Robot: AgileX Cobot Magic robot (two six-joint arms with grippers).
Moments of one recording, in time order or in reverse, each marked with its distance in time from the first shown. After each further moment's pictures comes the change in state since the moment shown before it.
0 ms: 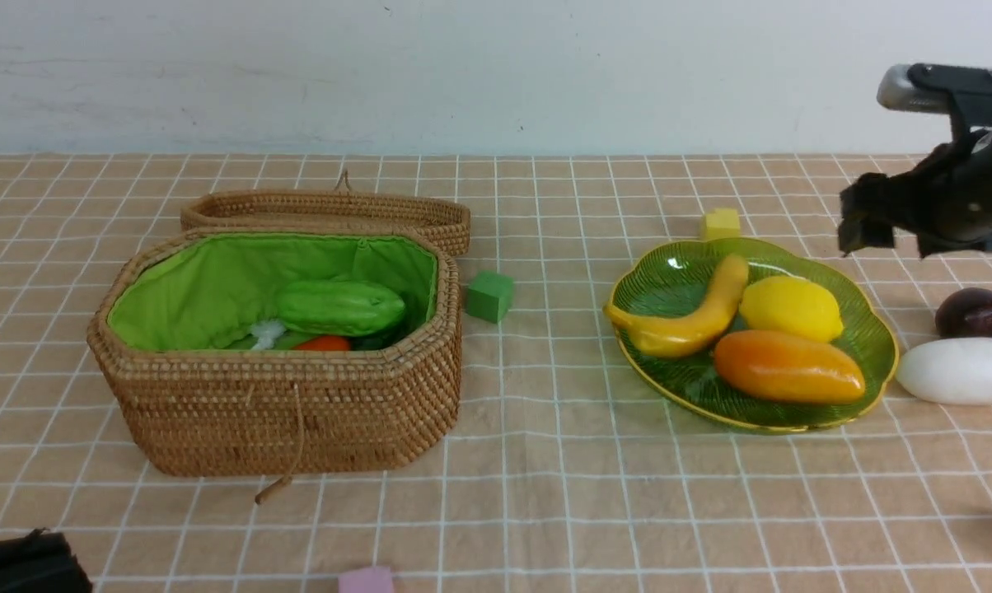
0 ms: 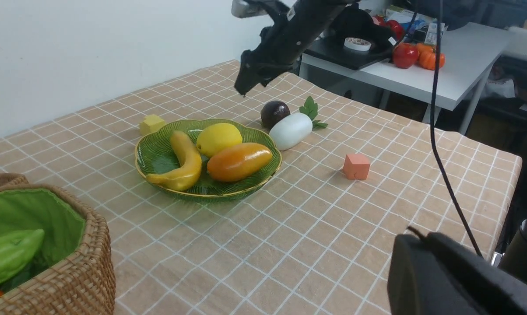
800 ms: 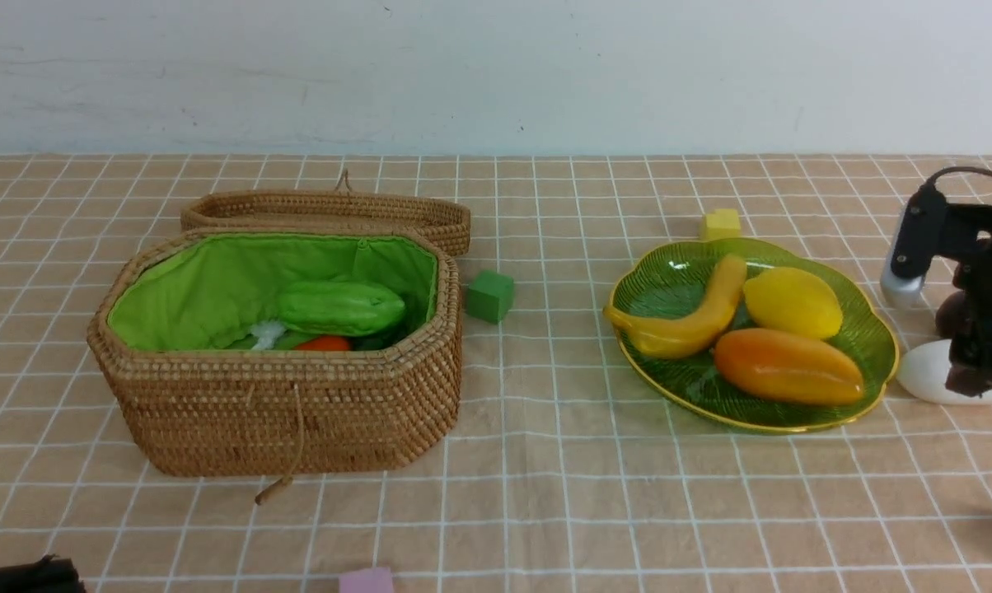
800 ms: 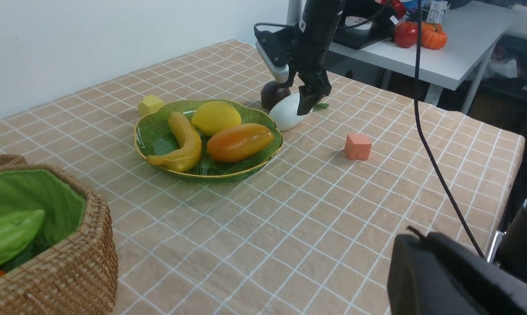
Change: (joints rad) right arm -0.065 0.156 -0.002 -0.165 0.183 -0.917; left arm 0.000 0.000 0.000 0.013 0.042 0.000
